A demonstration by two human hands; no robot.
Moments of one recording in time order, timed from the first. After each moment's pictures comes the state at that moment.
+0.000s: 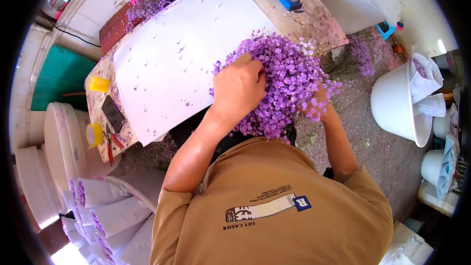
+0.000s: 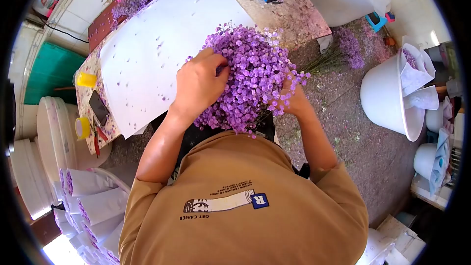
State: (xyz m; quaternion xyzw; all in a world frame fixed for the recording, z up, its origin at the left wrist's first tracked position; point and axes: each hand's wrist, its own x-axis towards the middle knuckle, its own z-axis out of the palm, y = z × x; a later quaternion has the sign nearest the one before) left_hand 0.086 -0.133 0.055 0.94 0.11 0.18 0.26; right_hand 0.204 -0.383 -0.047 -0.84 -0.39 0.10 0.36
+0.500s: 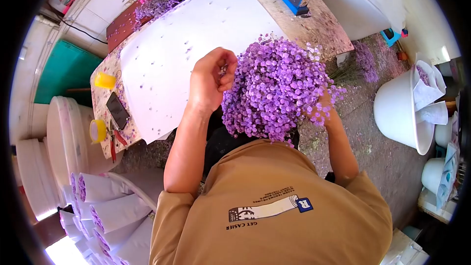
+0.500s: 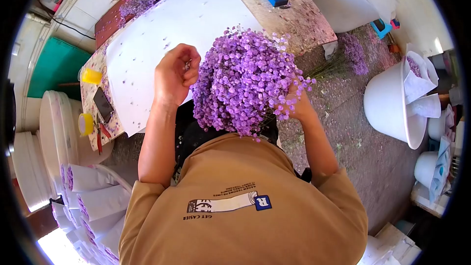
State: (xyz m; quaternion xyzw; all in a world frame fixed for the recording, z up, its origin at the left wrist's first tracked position) left_hand 0.072 -0.073 0.061 0.46 0.21 0.11 0.86; right_hand 0.219 -0.397 -0.083 -0.85 -0.42 0.11 0.30
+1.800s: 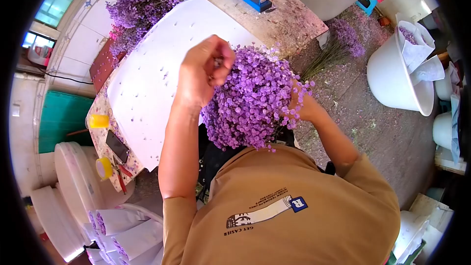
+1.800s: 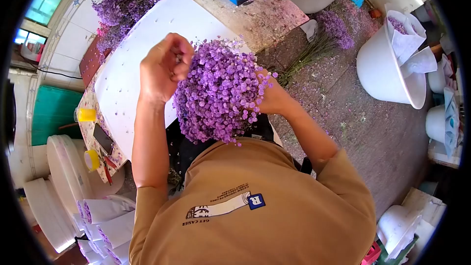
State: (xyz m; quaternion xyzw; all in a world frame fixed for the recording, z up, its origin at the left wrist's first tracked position) left_hand 0.132 -0.094 0.105 0.50 0.09 0.03 0.86; right_hand 0.186 -0.362 -0.007 -0.77 -0.39 0.13 0.48
